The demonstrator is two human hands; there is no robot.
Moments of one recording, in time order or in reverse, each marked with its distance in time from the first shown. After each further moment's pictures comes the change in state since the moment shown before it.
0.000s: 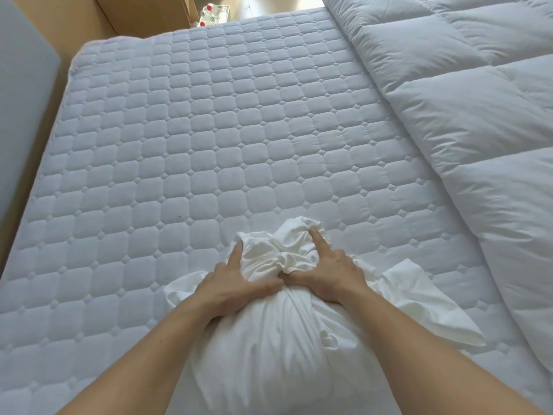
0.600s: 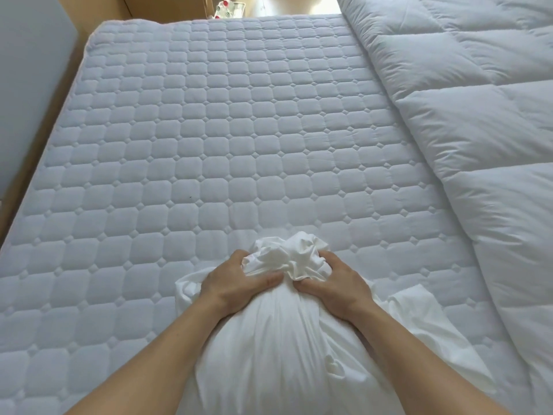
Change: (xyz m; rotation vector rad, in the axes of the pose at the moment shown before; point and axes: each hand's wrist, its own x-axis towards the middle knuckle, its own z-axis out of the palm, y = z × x) left_hand -0.014 -0.032 0.030 -0.239 0.157 0.104; right_hand -0.042 0.019 0.023 0.168 0.053 -0.084
